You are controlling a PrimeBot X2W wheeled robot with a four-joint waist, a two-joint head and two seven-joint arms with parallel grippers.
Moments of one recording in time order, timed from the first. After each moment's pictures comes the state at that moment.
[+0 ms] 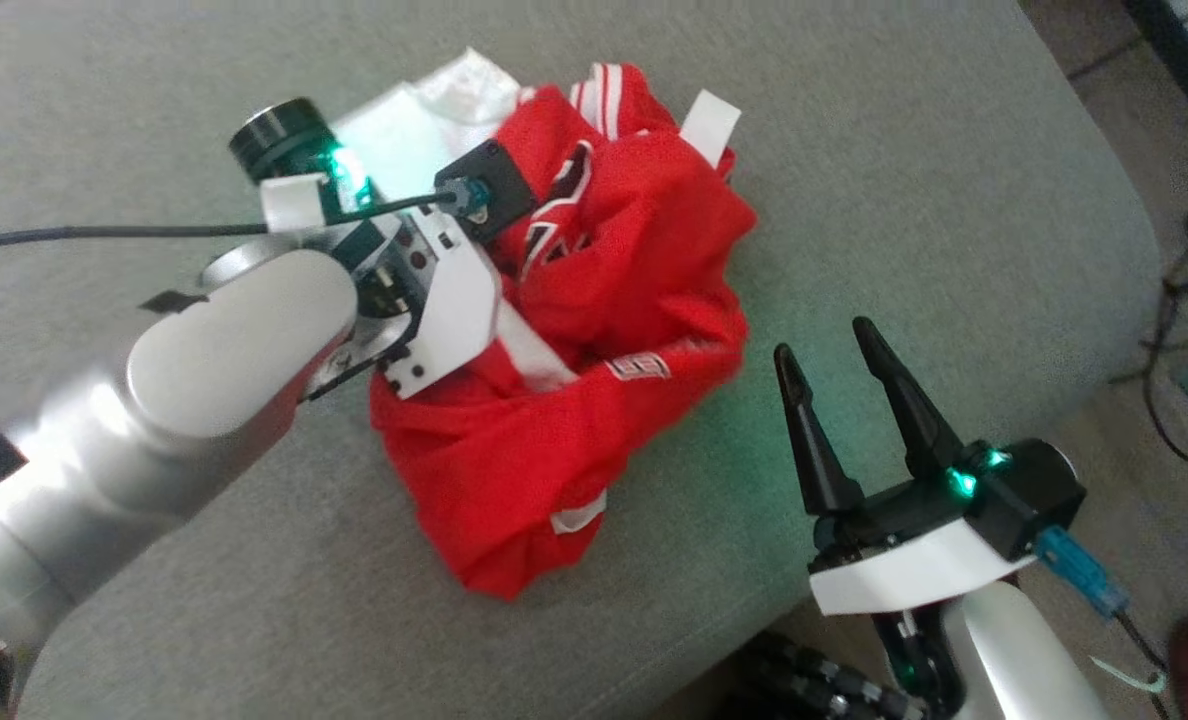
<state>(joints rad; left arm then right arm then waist) -1.16 0.46 -1.32 0.38 -0.63 -0.13 0.49 -0.11 -0.05 0.28 0.10 0.18 0.13 -0.25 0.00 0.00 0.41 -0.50</state>
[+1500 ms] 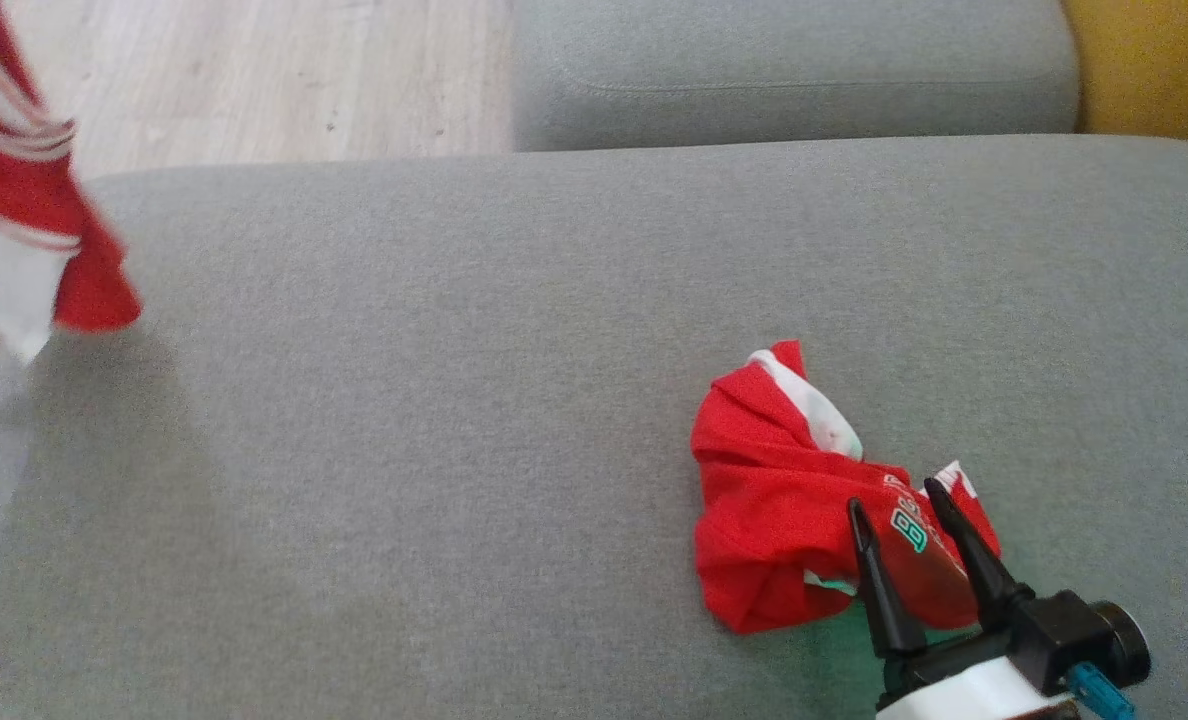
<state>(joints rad) -1.66 0.65 -1.30 1.01 -0.63 -0.13 -0.21 0.15 -0.05 0.15 0.12 0.05 0.13 -0.25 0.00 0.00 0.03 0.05</state>
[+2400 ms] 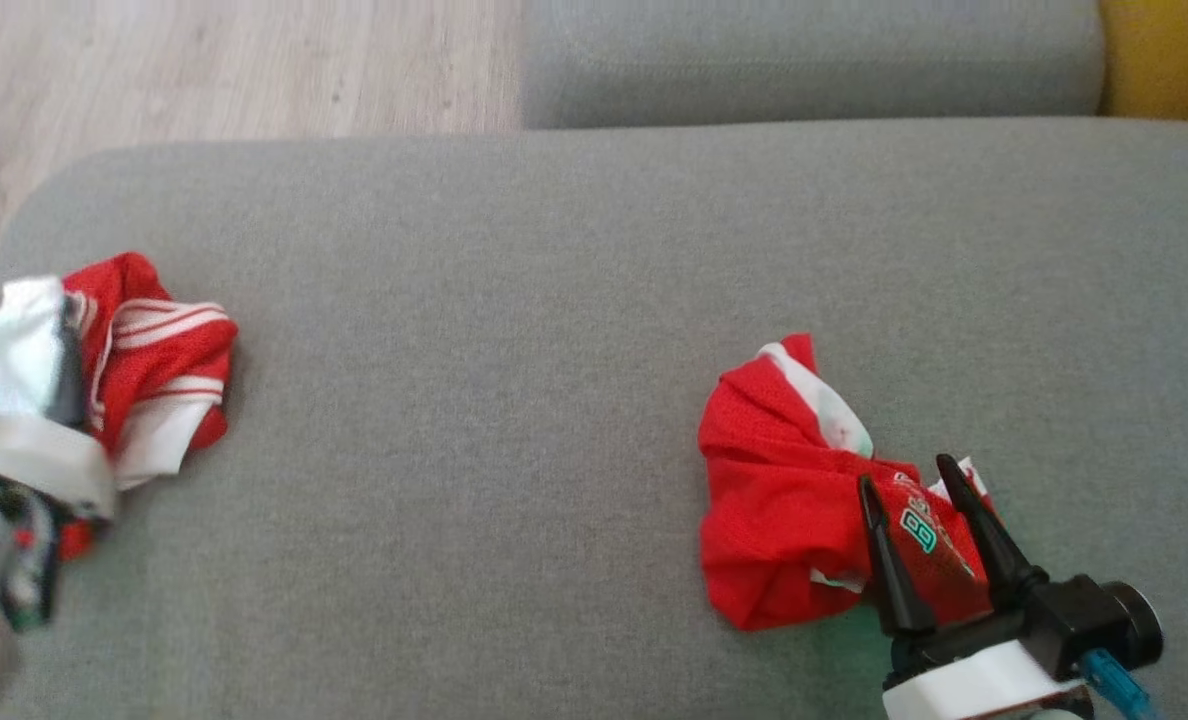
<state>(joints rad) -0.60 0.71 -0.84 0.63 -0.87 0.21 -0.25 0.13 -0.05 0.13 0.08 0.05 0.13 -0.25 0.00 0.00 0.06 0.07</state>
